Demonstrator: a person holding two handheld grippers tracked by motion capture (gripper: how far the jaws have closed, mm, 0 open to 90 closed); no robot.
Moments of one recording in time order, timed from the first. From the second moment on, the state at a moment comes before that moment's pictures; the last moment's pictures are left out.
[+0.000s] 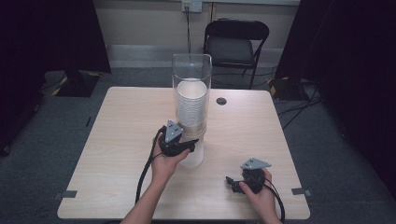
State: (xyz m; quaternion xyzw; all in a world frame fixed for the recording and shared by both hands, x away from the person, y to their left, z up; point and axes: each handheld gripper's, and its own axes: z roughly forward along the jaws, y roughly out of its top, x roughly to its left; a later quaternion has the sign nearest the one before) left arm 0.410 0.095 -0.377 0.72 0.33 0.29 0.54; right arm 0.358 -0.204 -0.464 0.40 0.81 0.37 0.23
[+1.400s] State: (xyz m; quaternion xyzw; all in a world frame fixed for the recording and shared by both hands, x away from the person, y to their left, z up) left arm 0.391 0.141 -0.446 0.82 0.35 0.21 0.40; right arm 0.358 -0.204 -0.464 0.40 0.81 0.37 0.23
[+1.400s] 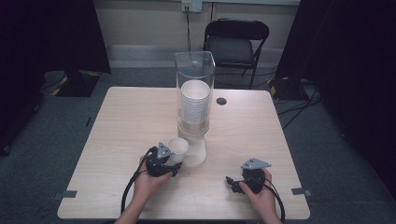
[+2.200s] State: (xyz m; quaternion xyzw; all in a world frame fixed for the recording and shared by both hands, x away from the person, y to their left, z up) left arm 0.399 0.183 -0.463 0.78 0.42 0.22 0.41; right arm 0.358 -0.204 -0.464 0.40 0.81 0.37 0.23
